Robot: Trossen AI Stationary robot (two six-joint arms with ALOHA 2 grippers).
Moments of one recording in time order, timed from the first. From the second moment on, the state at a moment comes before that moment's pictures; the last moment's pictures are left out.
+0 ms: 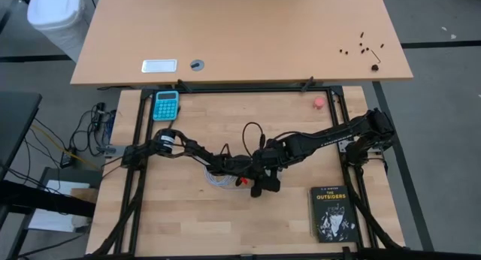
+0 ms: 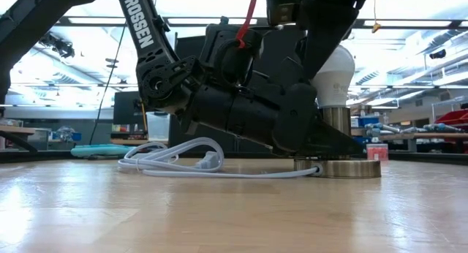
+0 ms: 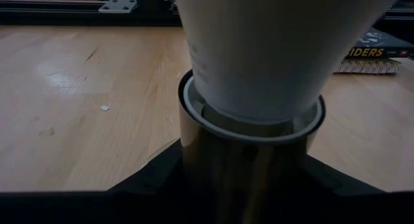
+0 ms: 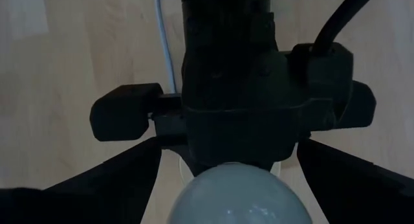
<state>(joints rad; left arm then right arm) -0.10 2.31 1.18 0.87 0.00 -0.06 0.19 1.71 1.35 -0.86 0.03 0.37</state>
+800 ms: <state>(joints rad) -0.10 2.31 1.17 0.87 0.00 -0.05 0.26 1.71 1.35 -0.94 0.08 -0.04</state>
